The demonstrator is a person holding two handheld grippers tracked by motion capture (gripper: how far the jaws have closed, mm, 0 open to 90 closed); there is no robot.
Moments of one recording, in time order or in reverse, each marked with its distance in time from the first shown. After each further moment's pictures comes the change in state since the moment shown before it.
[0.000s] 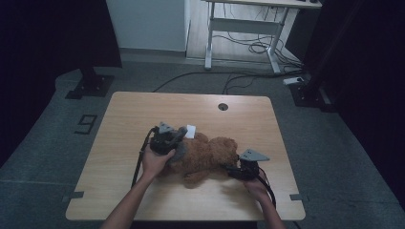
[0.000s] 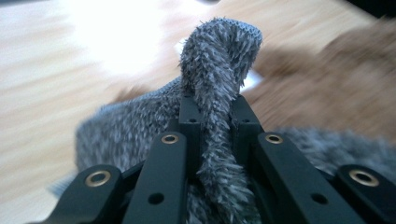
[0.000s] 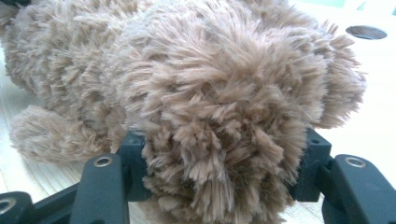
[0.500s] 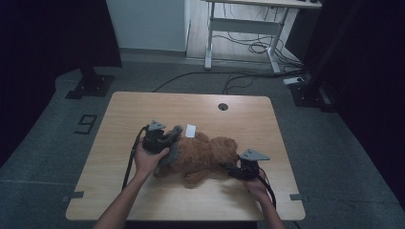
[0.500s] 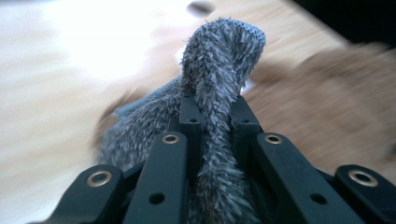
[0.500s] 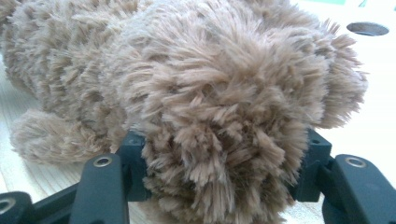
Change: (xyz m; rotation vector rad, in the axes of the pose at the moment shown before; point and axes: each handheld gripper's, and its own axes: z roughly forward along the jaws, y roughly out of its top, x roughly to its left) left arm -0.007 0.022 -0.022 -0.057 -0.090 -0.016; right arm -0.001 -0.001 0.001 -0.002 0.004 0.020
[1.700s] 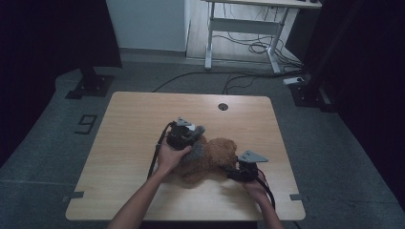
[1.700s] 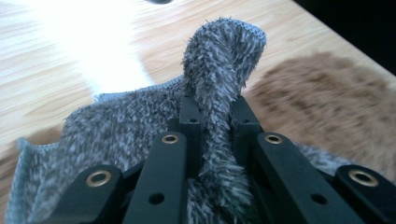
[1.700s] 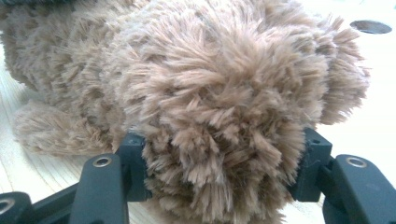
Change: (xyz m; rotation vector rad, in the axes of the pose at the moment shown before) left arm -0.024 0.013 0.047 0.106 -0.020 0.007; right arm 0.006 -0.003 0.000 0.015 -0.007 -0.019
